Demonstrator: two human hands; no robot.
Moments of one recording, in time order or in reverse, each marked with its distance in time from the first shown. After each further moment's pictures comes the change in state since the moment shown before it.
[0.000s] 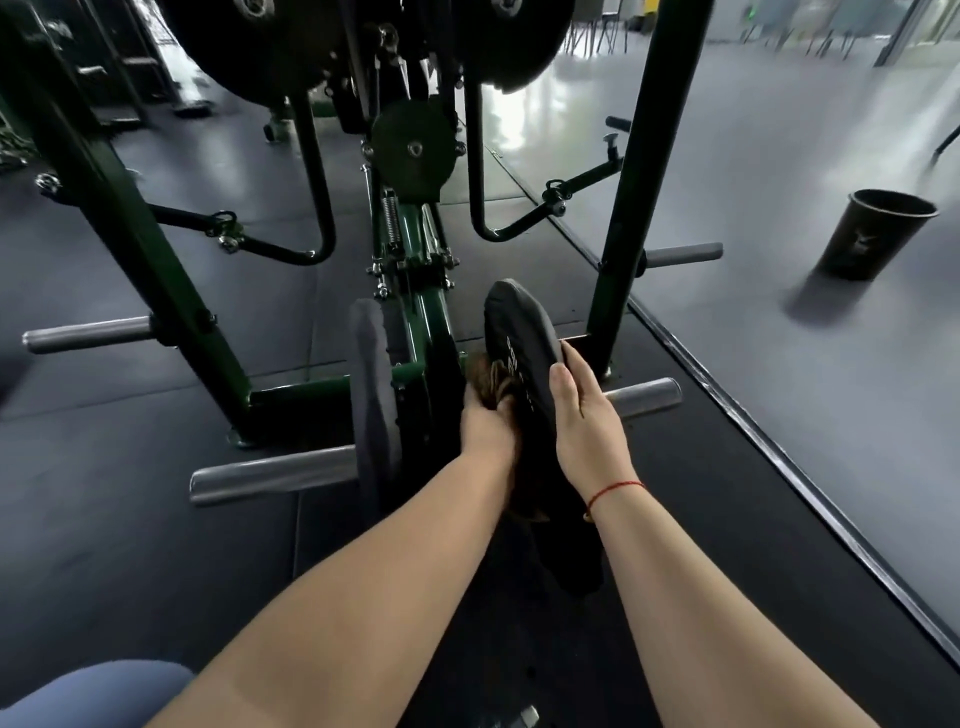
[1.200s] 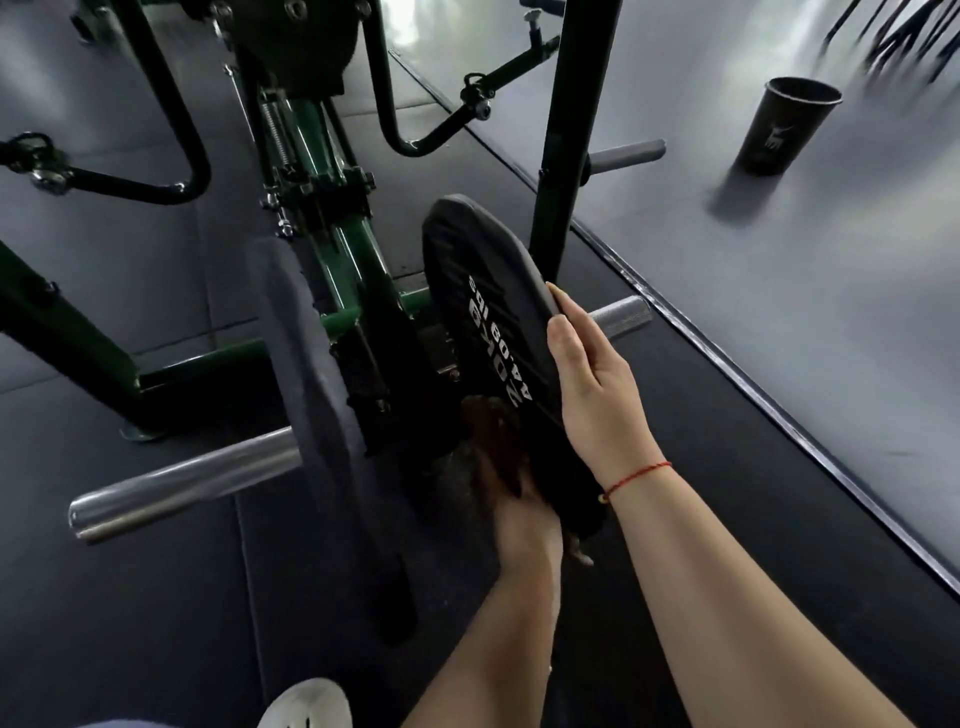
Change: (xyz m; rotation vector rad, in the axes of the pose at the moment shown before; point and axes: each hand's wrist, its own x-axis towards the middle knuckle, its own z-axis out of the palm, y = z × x) left_hand -0.072 -0.110 -0.003 0.063 -0.010 -0.037; right_hand -0.005 0.024 0.006 0.154 0.133 -0.058
